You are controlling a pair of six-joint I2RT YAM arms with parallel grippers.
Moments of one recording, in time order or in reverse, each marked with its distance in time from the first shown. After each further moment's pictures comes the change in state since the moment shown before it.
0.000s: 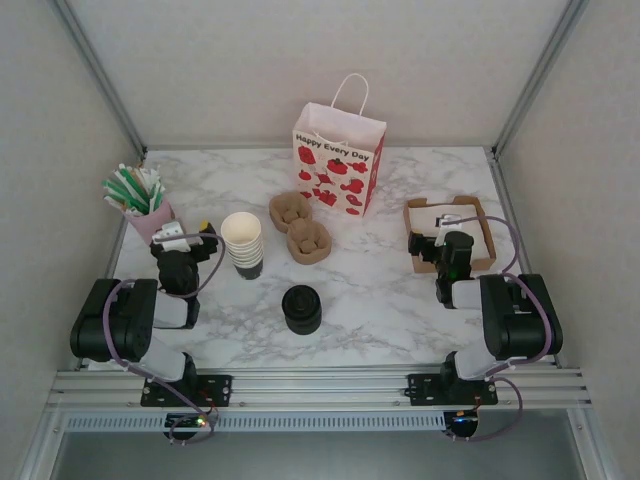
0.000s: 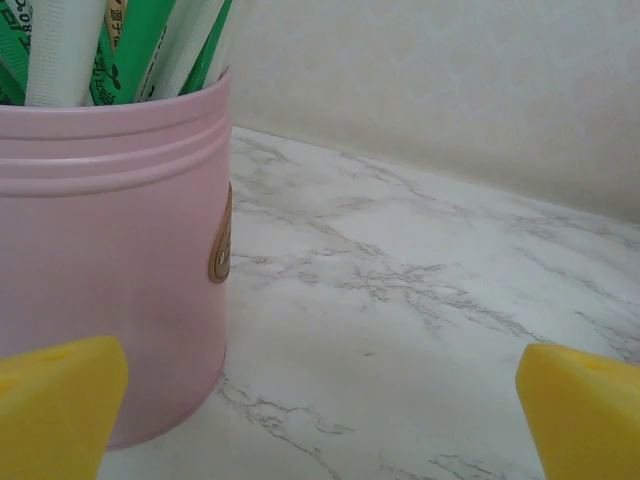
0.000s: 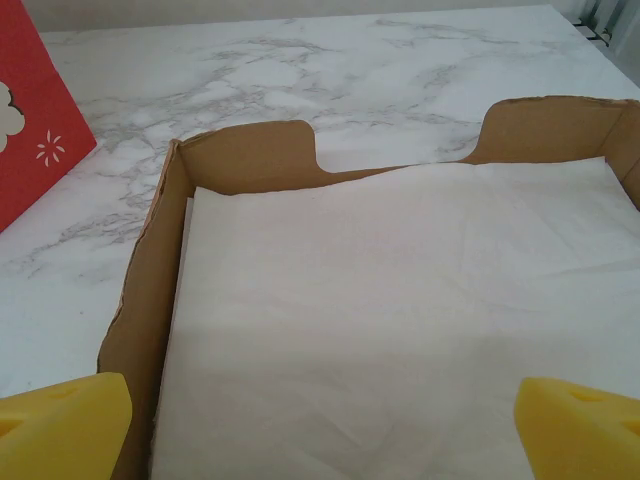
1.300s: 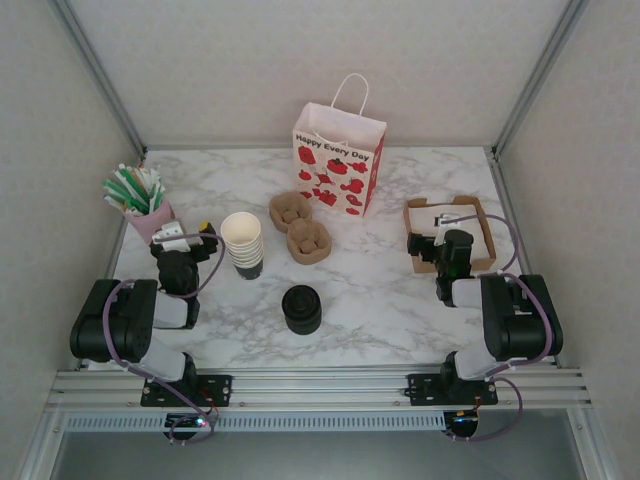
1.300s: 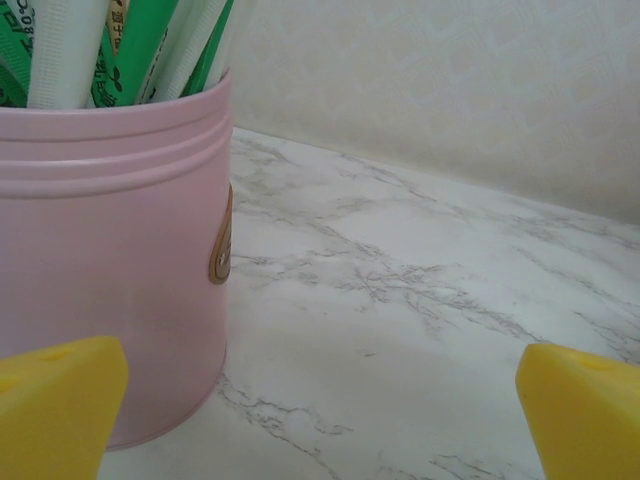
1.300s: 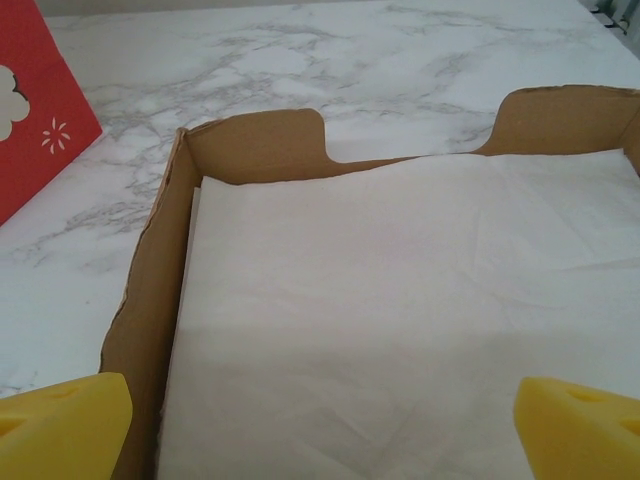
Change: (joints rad) left arm 0.000 -0.010 -0.007 0.003 -0.004 0.000; right arm 0.000 -0.016 0.020 -0.064 -0.021 -0.007
